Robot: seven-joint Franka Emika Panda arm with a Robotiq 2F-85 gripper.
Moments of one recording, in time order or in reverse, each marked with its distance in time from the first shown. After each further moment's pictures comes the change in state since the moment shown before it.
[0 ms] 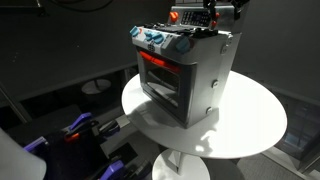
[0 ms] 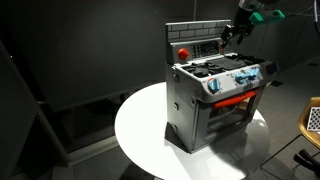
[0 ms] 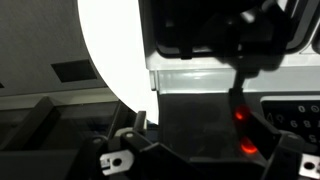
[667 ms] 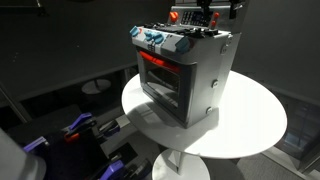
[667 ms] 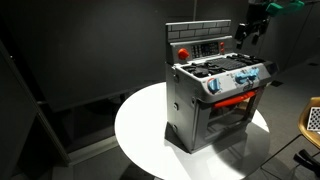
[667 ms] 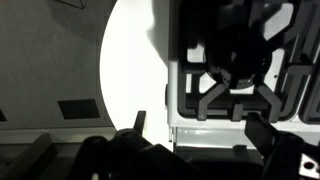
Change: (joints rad) arm -0.011 -0.072 -0.004 0.003 0.007 -0.302 -0.082
